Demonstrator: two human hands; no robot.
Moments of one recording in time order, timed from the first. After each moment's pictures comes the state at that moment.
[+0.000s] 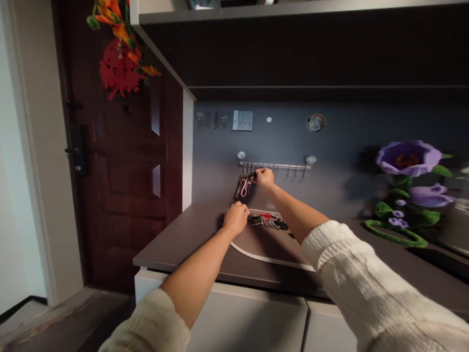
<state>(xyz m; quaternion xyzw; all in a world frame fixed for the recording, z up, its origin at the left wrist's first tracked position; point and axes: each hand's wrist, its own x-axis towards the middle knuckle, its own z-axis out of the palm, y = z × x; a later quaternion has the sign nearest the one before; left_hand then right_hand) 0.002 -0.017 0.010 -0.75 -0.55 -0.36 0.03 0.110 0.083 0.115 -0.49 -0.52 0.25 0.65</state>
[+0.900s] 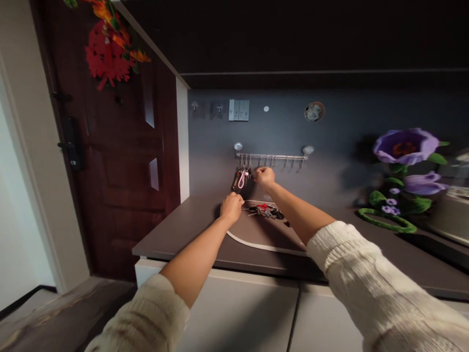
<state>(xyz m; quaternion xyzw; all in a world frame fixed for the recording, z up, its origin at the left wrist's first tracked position) -0.002 -0.010 0.009 -0.74 -0.57 -0.35 0.03 0.132 0.085 0.083 -0.49 -0.61 0.17 0.60</state>
